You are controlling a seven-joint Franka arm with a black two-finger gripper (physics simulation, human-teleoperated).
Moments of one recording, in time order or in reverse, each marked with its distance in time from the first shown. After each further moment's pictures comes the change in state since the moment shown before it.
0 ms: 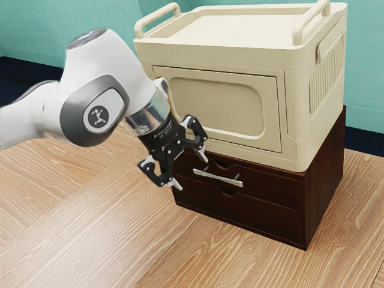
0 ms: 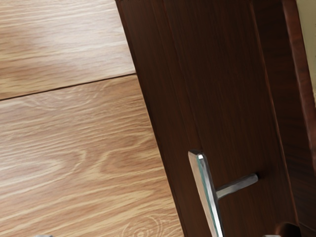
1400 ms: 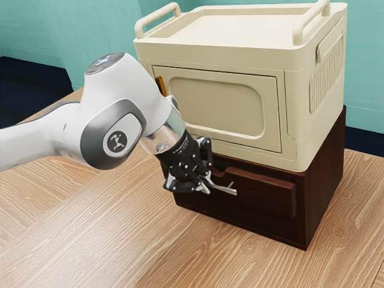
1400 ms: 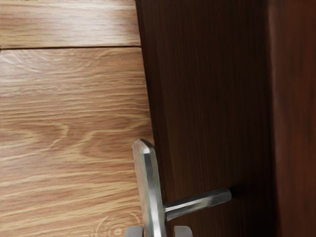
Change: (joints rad) arm -0.044 0.023 0.002 -0.079 0.001 0.140 -0.174
